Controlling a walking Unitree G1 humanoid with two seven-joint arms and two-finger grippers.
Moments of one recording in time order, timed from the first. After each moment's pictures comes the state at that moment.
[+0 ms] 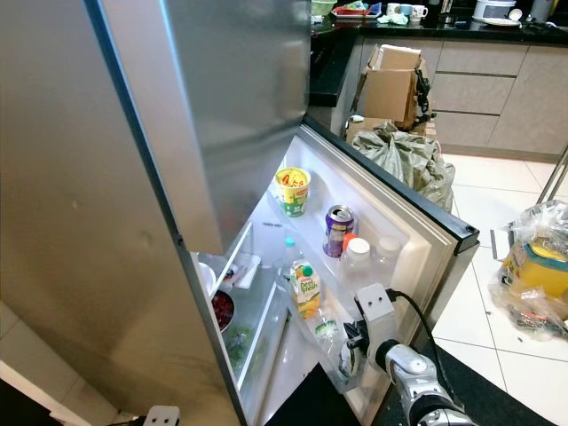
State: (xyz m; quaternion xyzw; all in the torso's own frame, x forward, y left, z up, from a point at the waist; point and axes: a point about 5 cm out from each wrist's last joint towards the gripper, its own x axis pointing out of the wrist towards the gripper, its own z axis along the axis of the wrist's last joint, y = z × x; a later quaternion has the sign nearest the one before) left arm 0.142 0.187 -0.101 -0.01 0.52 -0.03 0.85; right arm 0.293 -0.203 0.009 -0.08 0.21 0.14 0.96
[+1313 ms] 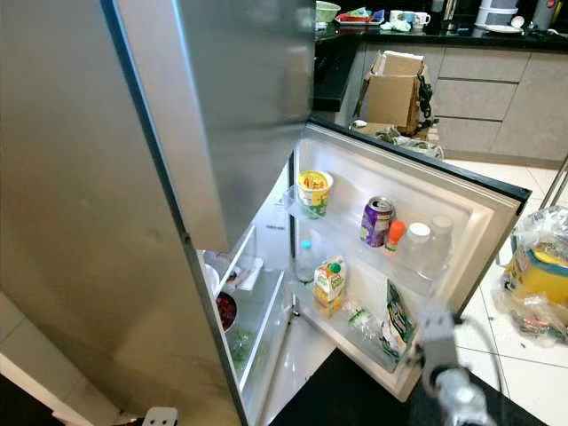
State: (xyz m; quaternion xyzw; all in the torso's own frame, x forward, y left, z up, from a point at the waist) left arm 0.140 0.188 -0.102 -0.01 0.52 -0.03 0.85; right arm 0.230 -0.259 -0.035 -0.11 0.33 -0.03 0.94
